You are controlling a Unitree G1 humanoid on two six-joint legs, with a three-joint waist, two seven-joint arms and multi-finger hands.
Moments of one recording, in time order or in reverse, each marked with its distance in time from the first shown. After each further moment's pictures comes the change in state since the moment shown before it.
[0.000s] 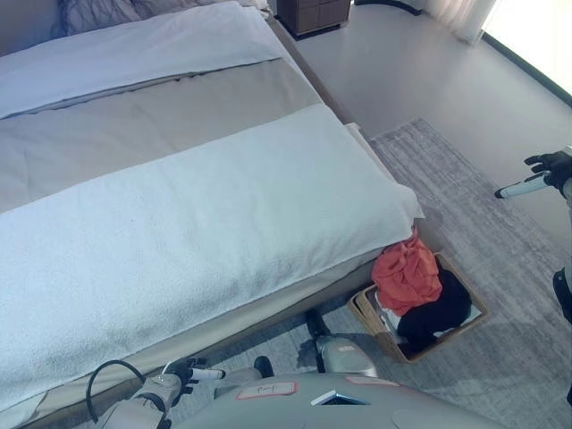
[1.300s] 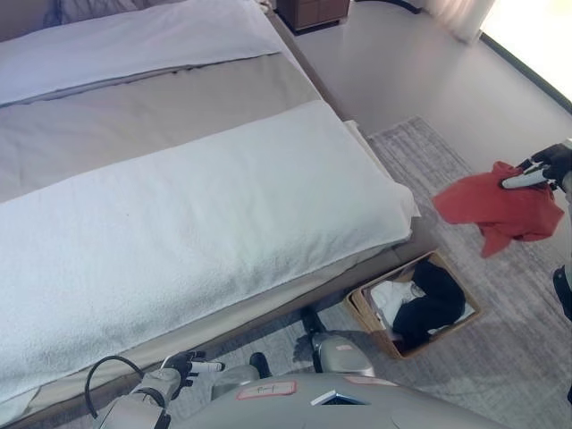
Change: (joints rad) left arm -0.017 0.007 0.000 -0.001 -0.036 -0.002 0.000; right arm -0.015 0.001 0.040 0.000 0.020 0.001 -0.003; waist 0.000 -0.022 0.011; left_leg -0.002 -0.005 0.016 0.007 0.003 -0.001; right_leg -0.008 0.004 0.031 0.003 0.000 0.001
